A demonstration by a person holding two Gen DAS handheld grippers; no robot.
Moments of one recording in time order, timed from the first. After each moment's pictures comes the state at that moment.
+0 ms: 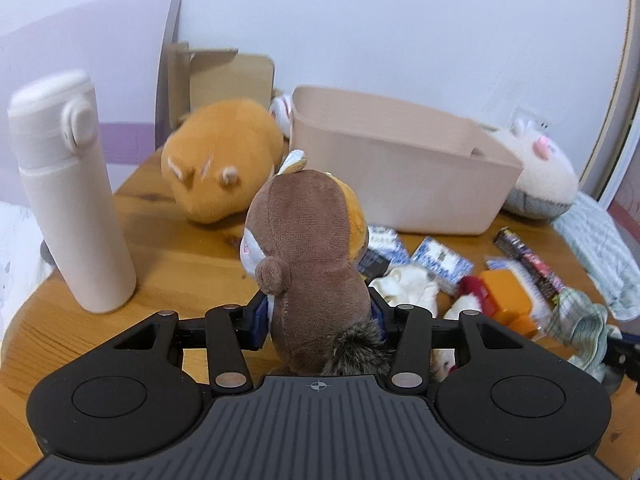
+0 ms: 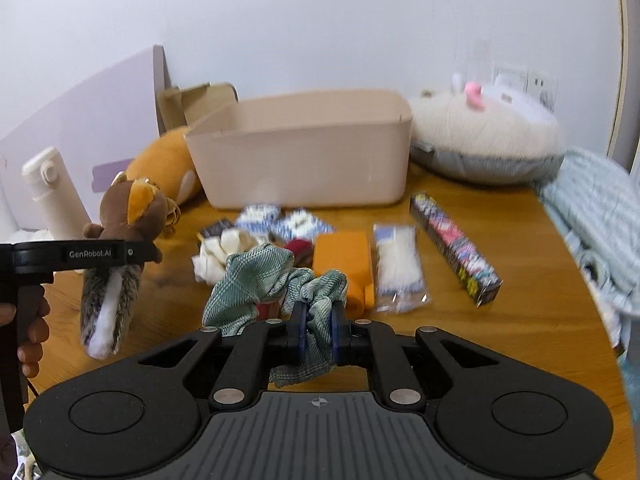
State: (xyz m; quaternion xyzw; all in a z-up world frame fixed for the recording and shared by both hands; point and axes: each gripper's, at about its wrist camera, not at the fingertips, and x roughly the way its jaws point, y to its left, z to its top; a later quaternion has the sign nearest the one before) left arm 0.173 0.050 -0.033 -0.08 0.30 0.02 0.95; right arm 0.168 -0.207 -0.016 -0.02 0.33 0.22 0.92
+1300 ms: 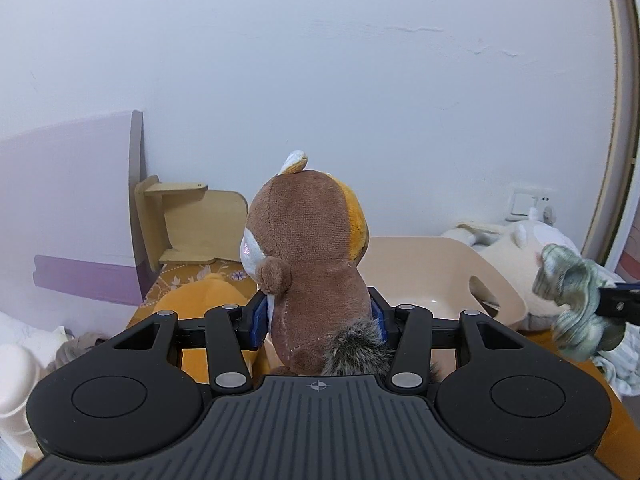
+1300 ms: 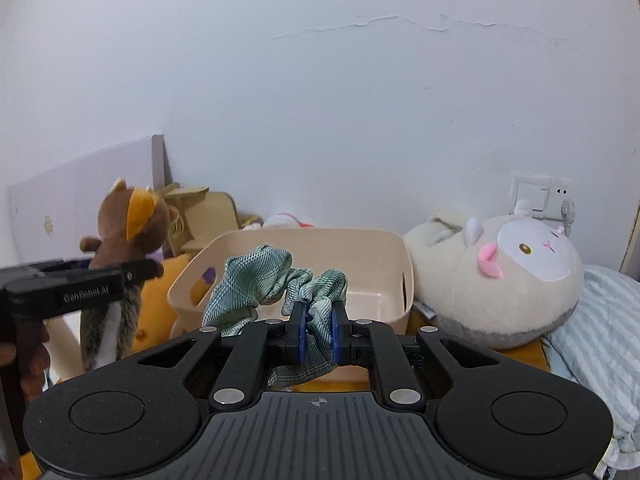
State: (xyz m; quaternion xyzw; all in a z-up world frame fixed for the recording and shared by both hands) left arm 0.282 0.029 0.061 -0.03 0.21 0.04 0.98; right arm 0.290 -0.194 0.083 0.00 0.25 0.24 0.94
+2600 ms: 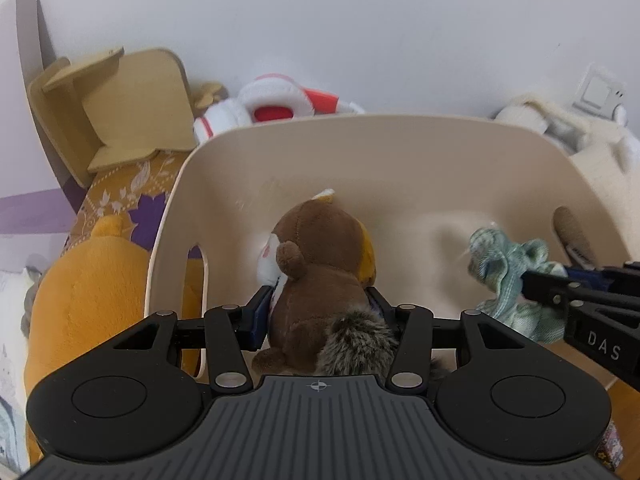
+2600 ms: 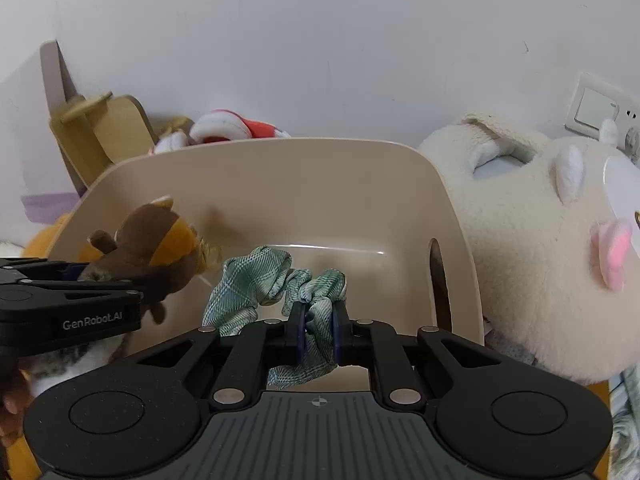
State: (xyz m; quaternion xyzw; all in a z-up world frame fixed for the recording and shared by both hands) left arm 0.483 0.020 -0.013 -0.02 0.46 0.04 0.89; right arm 0.481 -0.108 -0.004 -0.05 0.44 0.19 0.87
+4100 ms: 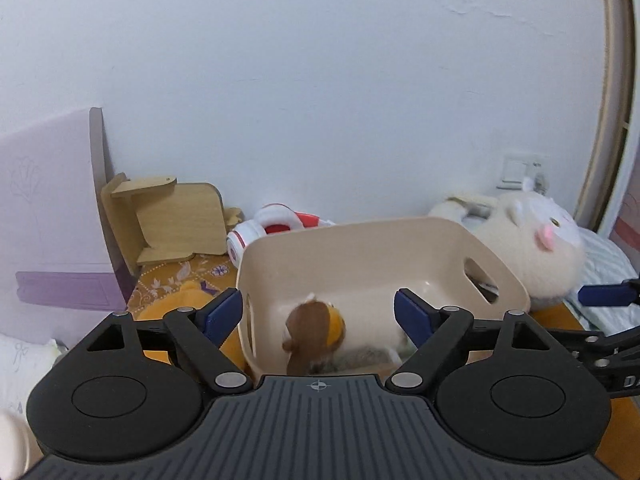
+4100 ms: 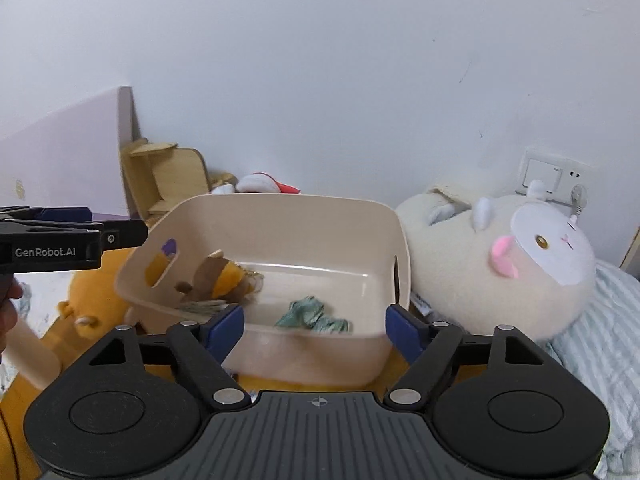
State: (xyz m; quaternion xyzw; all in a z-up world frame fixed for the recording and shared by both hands) left arm 0.319 0.012 0.075 0.01 0.27 0.00 0.96; right arm 0.337 -0.173 0.063 -0.05 0.32 0.23 0.92
